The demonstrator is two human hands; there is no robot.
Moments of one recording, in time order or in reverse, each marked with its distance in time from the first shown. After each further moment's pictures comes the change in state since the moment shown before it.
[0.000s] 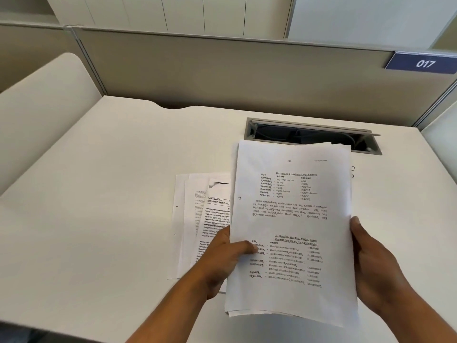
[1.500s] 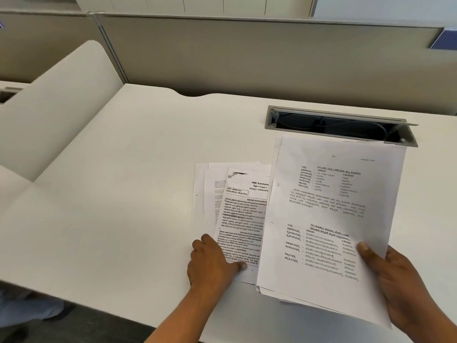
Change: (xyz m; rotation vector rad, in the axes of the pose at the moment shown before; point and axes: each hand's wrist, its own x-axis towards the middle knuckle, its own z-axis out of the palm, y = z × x) left_hand 0.015 -0.066 -0.044 1.057 0.551 -0.230; right_hand 0.010 0.037 -0.018 -0.122 -0.044 -0.043
